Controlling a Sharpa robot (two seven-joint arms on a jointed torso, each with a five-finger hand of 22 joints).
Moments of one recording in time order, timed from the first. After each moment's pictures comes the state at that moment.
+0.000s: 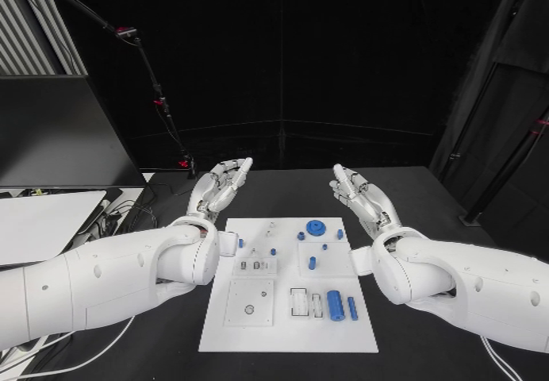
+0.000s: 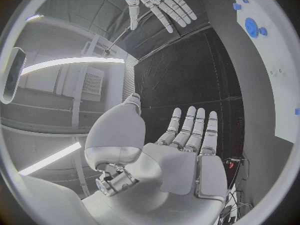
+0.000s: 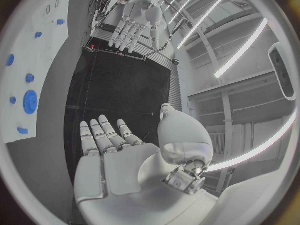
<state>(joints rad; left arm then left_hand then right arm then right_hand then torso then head) 1.21 -0.74 -0.17 1.50 0.02 -0.70 0.65 1.02 -0.05 -0.06 0.29 0.22 0.21 0.14 0.67 0.18 0.29 0.25 0.63 0.09 0.15 0.23 0.76 0.11 0.05 0.30 0.23 0.18 0.09 1.11 -0.82 -0.07 1.64 -0.23 -0.70 0.48 0.73 0.08 -0.12 0.29 0.04 0.04 0.13 0.33 0.09 0.17 0.30 0.39 0.06 0.20 0.28 0.12 0.04 0.06 0.16 0.28 0.04 0.03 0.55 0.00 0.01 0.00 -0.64</state>
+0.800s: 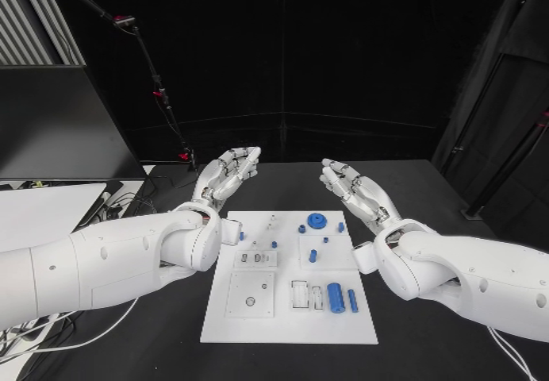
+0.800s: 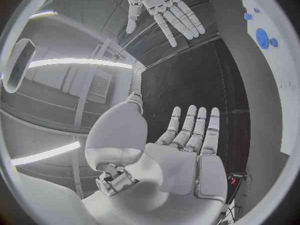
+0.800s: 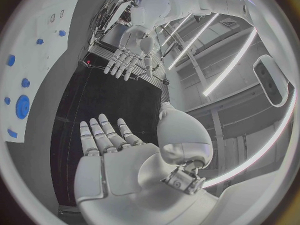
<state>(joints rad) 1.26 -0.71 -0.22 1.45 0.03 -0.57 0.68 1.04 -0.04 -0.06 0.29 0.22 0.22 0.14 0.71 0.17 0.30 0.26 0.66 0.08 0.14 0.25 0.79 0.10 0.06 0.35 0.27 0.22 0.11 1.13 -0.83 -0.09 1.65 -0.42 -0.61 0.45 0.75 0.08 -0.12 0.29 0.04 0.05 0.12 0.35 0.09 0.18 0.30 0.42 0.06 0.21 0.29 0.14 0.05 0.06 0.16 0.28 0.04 0.03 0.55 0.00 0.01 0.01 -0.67</state>
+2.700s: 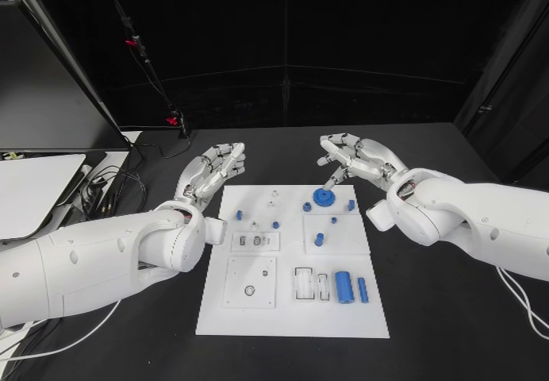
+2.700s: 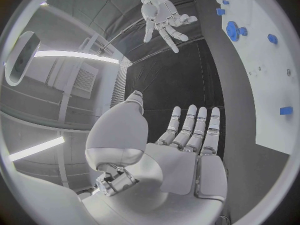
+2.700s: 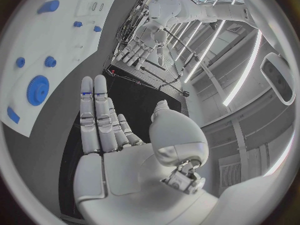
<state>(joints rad) 1.28 -0.77 -0.22 1.51 0.03 -0.54 0.68 1.05 -0.04 -0.06 0.29 0.22 0.23 0.14 0.71 0.15 0.30 0.26 0.67 0.07 0.15 0.26 0.80 0.08 0.07 0.34 0.28 0.22 0.11 1.31 -0.86 -0.09 1.53 -0.58 -0.38 0.23 0.90 0.17 -0.26 0.29 0.04 0.11 0.10 0.50 0.05 0.55 0.16 0.57 0.06 1.19 0.08 0.44 0.14 0.18 1.02 0.19 0.40 0.17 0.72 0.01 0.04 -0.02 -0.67</state>
